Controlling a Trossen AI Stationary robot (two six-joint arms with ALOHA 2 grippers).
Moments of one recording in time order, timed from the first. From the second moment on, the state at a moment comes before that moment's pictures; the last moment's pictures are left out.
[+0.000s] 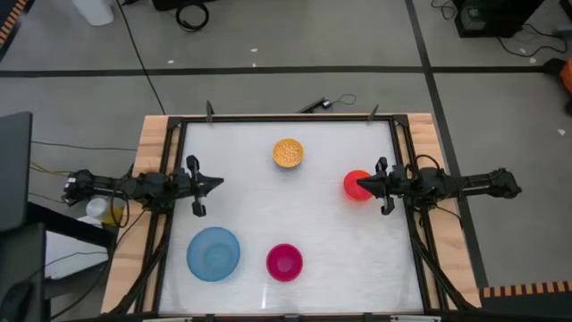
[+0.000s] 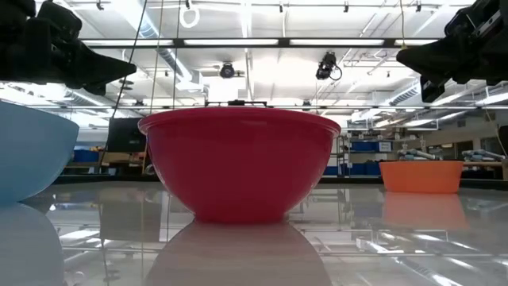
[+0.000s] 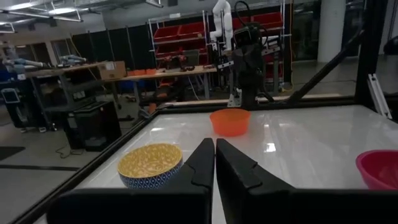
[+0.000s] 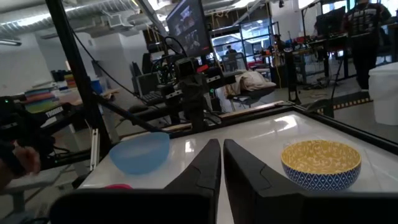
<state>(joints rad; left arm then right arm) -0.14 0.07 0.01 0.14 -0.36 0.13 0.07 0.11 0.01 0.21 0.16 0.21</state>
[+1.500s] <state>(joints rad) -0.33 0.43 0.30 -0.24 -0.14 -0.27 0.07 0.44 0.01 0.34 0.45 0.76</state>
